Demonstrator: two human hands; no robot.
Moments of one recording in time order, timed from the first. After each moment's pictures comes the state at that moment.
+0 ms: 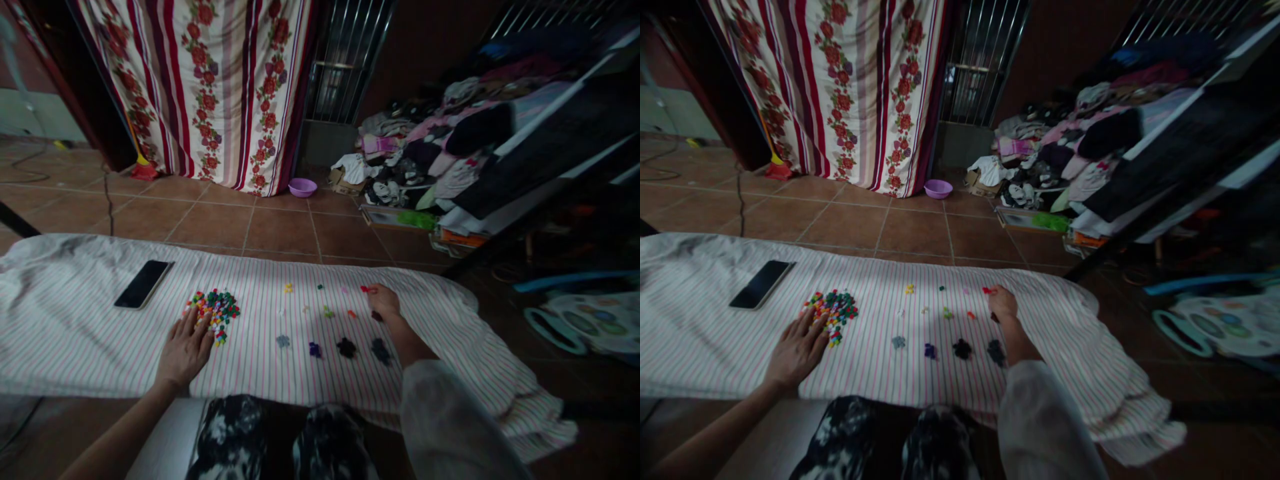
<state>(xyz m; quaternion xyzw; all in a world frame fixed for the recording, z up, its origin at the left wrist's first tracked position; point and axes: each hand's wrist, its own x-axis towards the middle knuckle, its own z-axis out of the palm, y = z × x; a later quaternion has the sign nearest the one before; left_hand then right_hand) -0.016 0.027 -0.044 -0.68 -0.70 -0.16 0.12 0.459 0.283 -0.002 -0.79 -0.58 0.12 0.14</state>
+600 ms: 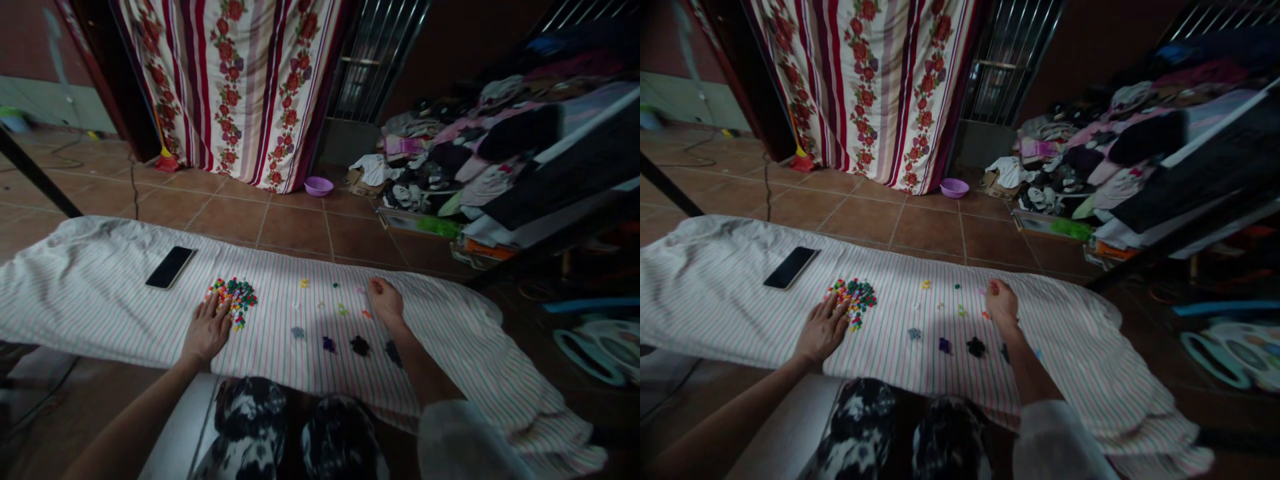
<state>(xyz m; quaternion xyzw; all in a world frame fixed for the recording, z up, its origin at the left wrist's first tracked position) -0.010 0.028 -0.037 -0.65 -0.74 -0.15 0.10 0.397 0.247 0.031 -0.71 -0.65 0.10 0.26</state>
